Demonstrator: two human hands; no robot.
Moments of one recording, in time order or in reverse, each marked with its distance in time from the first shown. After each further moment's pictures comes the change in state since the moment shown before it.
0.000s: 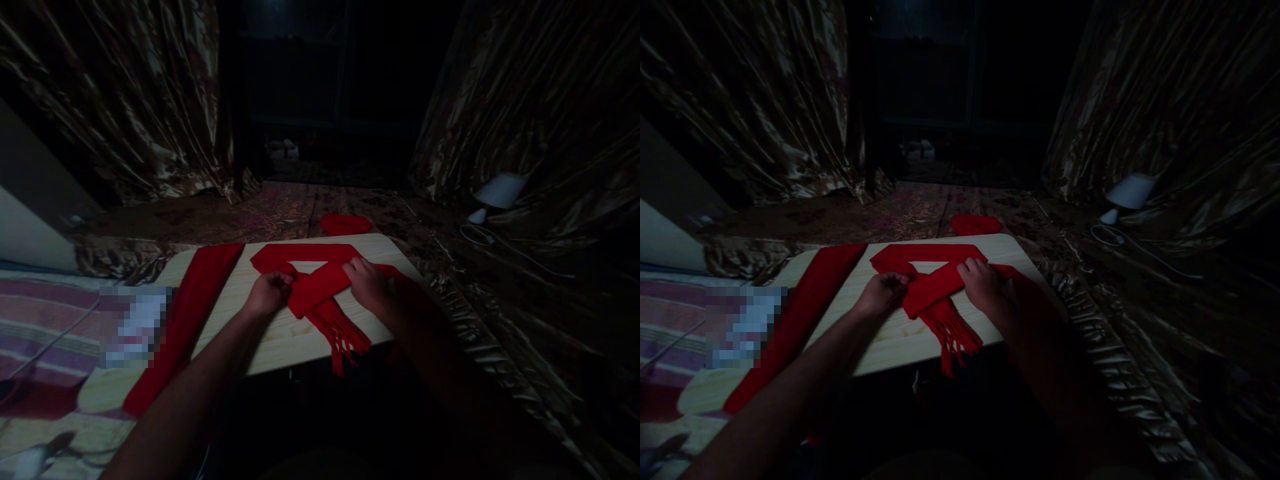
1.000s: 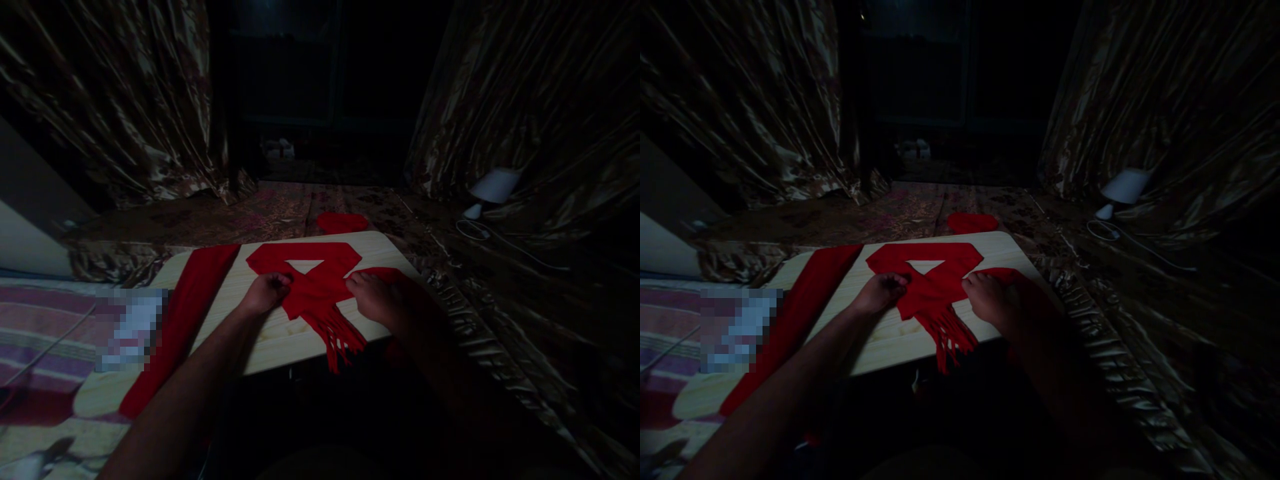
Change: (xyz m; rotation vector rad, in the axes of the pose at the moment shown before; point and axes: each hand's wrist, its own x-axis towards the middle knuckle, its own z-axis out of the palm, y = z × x) left_hand 0.001 0.003 -0.002 0.039 -0.116 -0.041; right_hand -0.035 0.010 -0.003 0.049 -0.184 -0.071
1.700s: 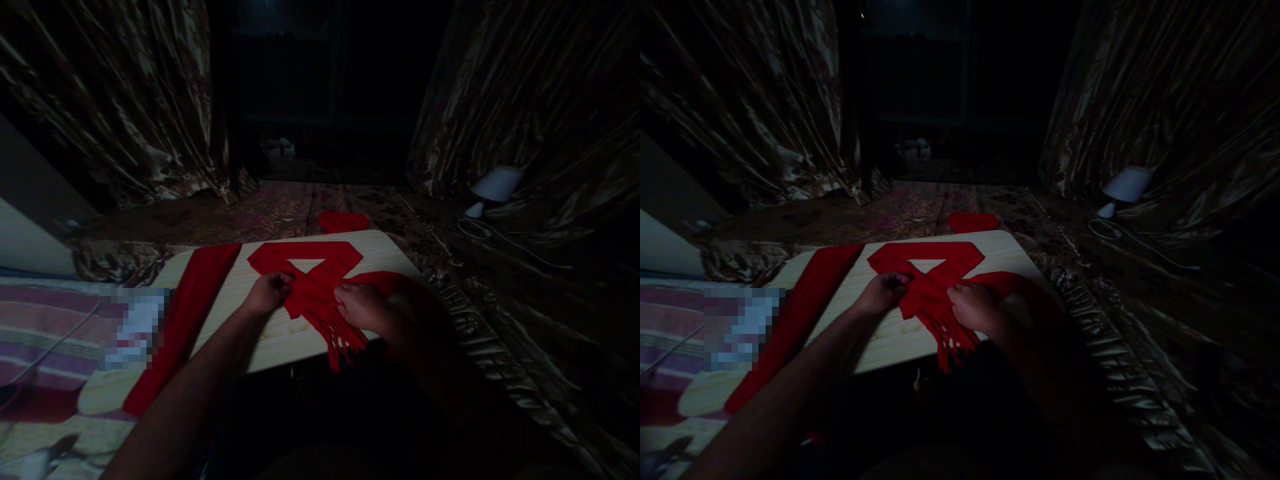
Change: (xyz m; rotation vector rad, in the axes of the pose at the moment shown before) left_hand 0.000 -0.006 0.000 0.026 -0.002 0.053; right_hand 0.001 -0.033 -0.011 0.127 -0.008 -0.054
